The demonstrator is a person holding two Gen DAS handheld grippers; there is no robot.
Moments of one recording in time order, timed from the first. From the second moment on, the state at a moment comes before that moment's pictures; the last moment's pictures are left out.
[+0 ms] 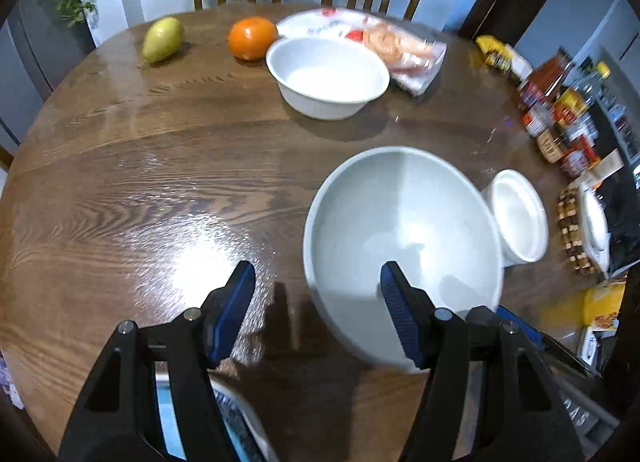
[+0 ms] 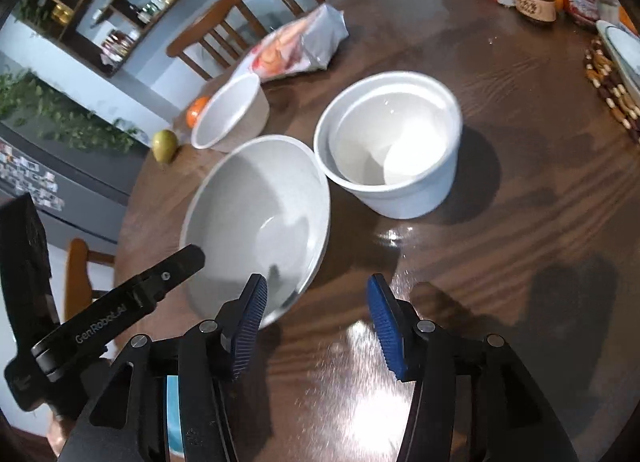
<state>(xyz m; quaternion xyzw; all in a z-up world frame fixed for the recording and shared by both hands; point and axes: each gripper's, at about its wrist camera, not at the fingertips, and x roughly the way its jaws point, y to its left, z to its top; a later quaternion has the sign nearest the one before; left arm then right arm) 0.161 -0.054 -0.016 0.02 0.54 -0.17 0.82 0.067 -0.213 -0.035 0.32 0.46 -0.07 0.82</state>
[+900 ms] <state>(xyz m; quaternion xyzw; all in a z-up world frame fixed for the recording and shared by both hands) 0.096 -0.055 -0.025 0.10 0.55 -0.20 0.80 0.038 -0.190 -0.043 0.29 0.53 0.01 0.80</state>
